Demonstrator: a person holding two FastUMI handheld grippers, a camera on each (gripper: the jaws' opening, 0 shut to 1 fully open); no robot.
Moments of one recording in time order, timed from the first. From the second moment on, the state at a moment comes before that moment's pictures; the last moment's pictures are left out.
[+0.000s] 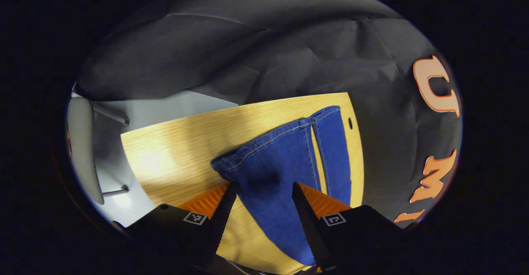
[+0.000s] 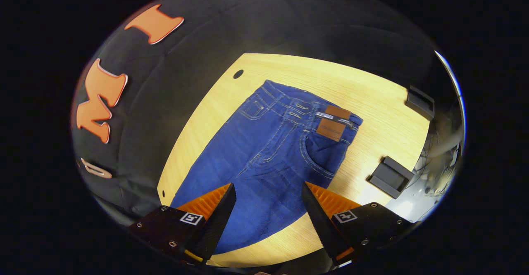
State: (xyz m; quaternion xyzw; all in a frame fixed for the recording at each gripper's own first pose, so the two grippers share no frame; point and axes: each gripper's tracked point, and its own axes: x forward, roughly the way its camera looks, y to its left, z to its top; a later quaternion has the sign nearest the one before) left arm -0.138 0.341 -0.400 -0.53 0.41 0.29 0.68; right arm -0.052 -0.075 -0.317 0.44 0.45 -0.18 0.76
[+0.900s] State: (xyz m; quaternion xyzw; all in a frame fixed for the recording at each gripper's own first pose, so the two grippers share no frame) left arm -0.121 0.347 -0.404 -0.53 0.38 0.31 0.69; right arm -0.067 -0.130 -0.396 0.56 0.42 -0.23 0.67
